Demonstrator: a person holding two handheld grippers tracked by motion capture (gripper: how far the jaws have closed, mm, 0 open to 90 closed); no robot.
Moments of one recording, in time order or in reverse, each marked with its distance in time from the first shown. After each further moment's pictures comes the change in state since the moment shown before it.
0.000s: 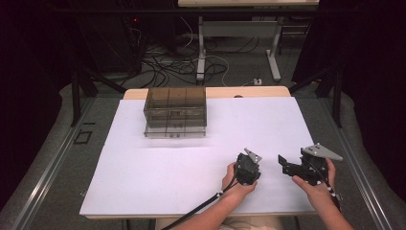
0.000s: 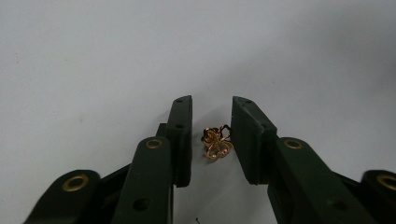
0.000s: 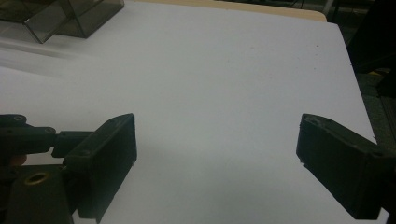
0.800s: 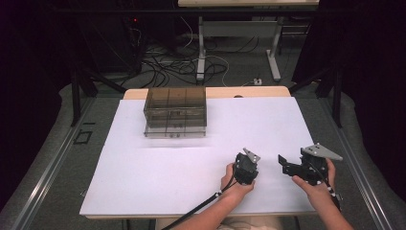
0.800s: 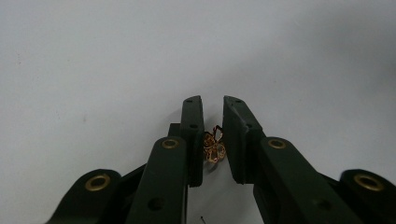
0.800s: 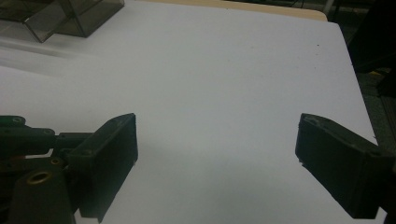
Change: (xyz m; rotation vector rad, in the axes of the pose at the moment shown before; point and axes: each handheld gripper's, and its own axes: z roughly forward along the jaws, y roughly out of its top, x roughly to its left) left arm 0.003 -0.002 -0.001 -0.013 -0.015 0.004; right arm 0.000 0.000 0.001 -0.002 0.000 0.001
